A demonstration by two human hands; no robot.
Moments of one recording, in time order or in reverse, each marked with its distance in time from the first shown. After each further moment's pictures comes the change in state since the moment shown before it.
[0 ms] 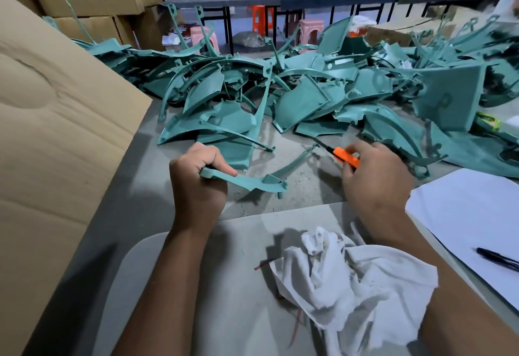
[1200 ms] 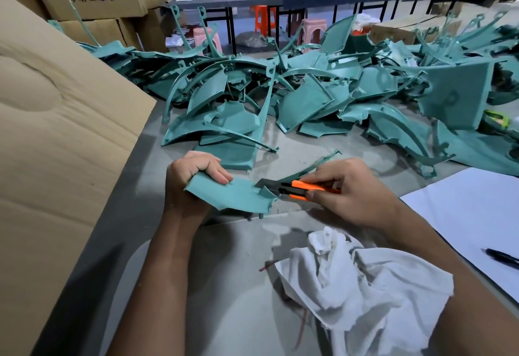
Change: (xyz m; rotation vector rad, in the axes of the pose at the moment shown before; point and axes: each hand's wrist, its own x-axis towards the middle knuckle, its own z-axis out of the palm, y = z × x) left_hand 0.005 -0.011 -0.026 0.037 -0.220 -0.032; right_hand -0.005 -0.003 -0.012 0.576 -0.557 -0.557
